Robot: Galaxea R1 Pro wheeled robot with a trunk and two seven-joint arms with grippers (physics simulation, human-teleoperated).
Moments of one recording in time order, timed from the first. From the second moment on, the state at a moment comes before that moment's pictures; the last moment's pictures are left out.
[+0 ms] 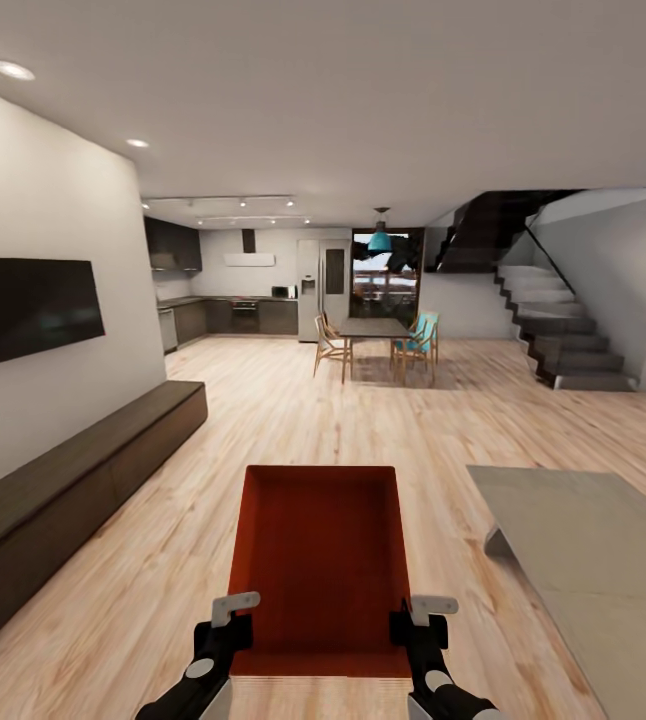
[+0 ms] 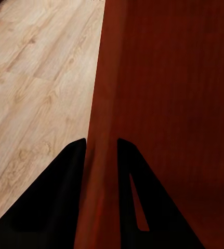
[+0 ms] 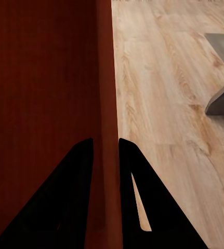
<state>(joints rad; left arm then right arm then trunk) -0.50 -0.12 -0.09 -0.27 0.13 -0.22 0.20 -0.58 0.15 -0.10 -0.05 0.18 -0.50 -0.26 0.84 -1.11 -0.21</state>
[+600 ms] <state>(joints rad) -0.50 -0.12 -0.09 -0.27 0.13 -0.22 0.20 -0.58 0.15 -0.10 -0.05 0.18 -0.50 -0.26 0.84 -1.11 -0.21</state>
